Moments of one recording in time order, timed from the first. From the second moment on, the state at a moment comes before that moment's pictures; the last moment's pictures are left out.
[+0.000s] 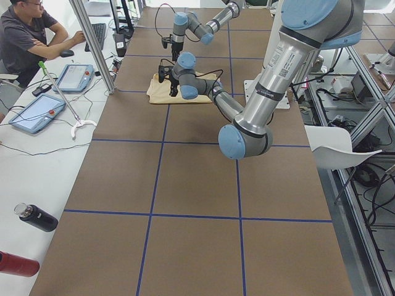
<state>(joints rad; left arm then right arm) -0.71 -2.13 -1.60 -2.26 -1.84 -1.44 0.75 -0.95 1.44 -1.24 1.94 0.77</state>
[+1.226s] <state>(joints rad) -0.71 -2.14 -1.65 -2.25 -1.83 -1.43 0.76 -0.73 1.03 -1.12 1.82 0.75</state>
